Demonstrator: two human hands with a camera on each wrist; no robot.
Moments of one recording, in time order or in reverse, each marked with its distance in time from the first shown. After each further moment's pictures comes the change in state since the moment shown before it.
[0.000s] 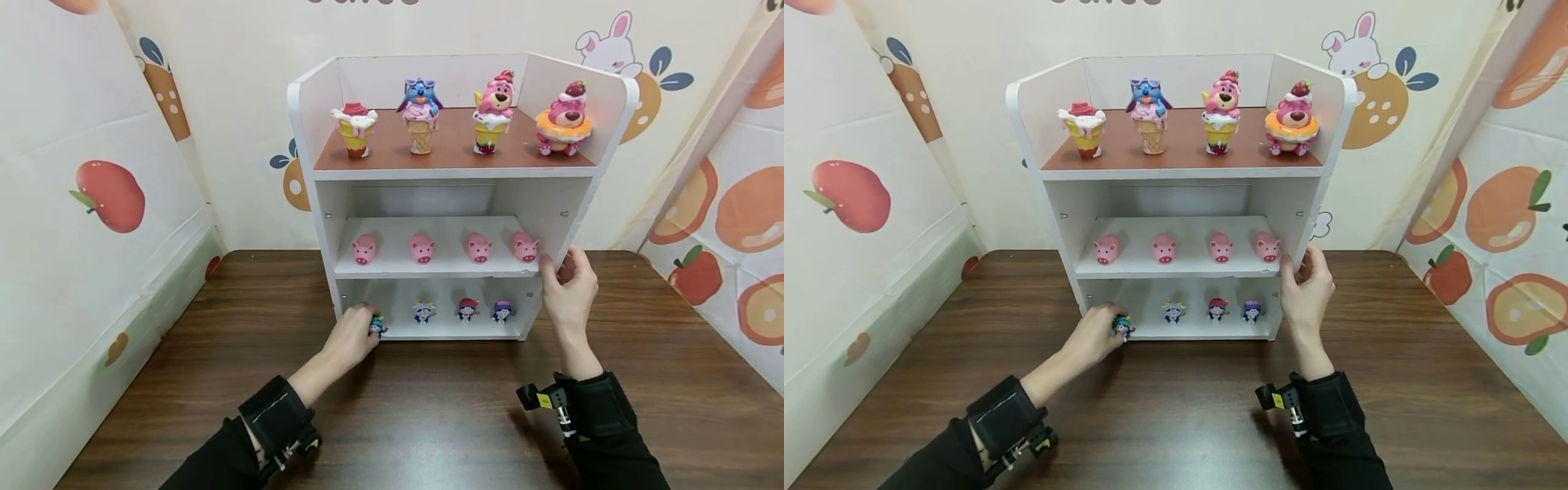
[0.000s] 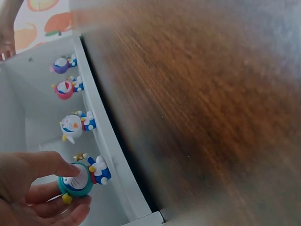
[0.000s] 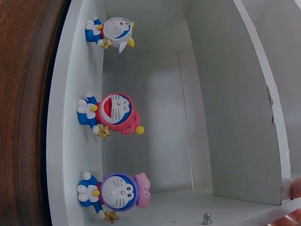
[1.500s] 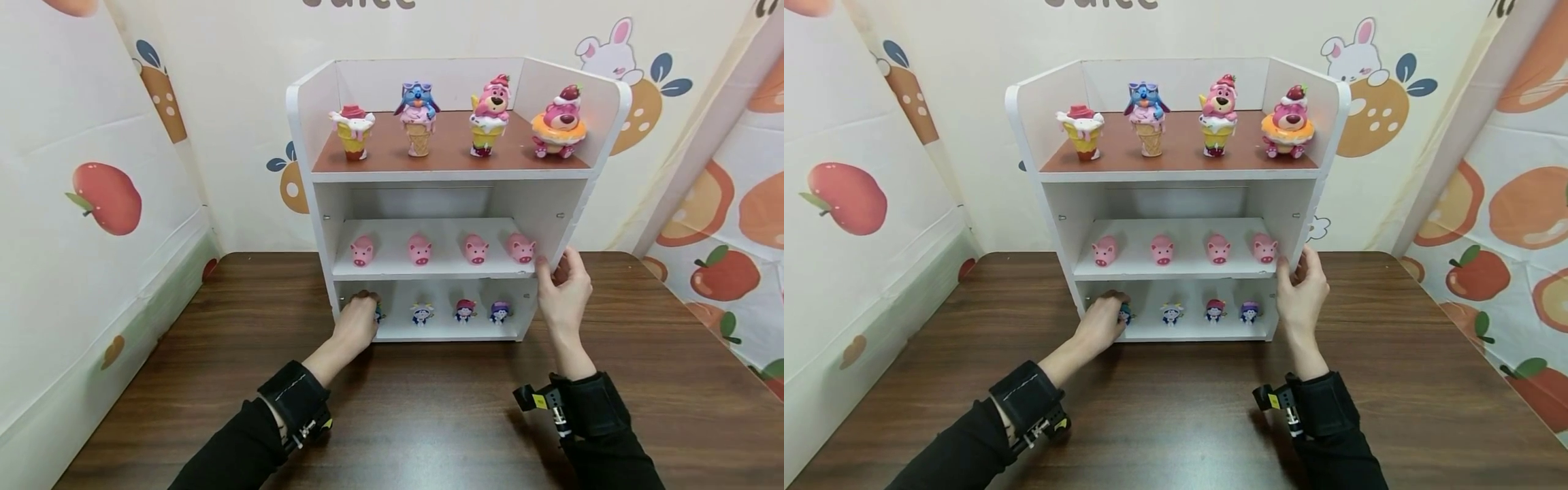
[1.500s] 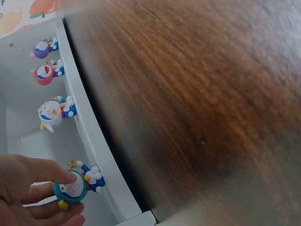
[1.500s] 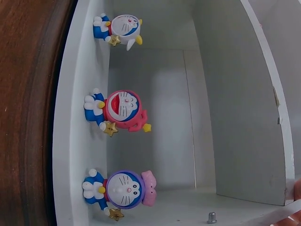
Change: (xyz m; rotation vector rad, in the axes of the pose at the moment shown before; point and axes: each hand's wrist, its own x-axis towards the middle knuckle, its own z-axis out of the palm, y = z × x) left_hand 0.025 -0.004 0.013 0.095 -0.047 -0.109; right_hand -0.003 0.001 0.001 0.025 0.004 -0.051
